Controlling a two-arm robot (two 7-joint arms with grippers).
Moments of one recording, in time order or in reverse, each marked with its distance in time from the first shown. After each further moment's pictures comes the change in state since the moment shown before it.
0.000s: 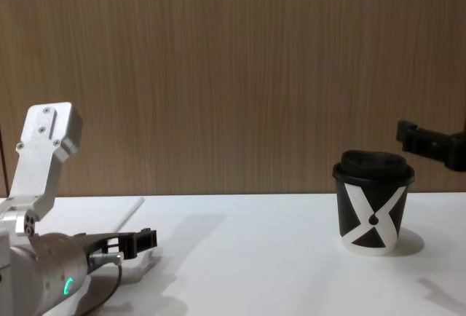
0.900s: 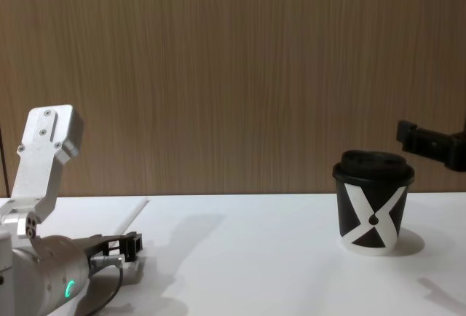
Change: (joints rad) left arm 0.004 -0.011 -0.007 0.001 0.007 0.005 0.000; right arm 0.000 0.000 0.000 0.000 0.000 0.000 0.000
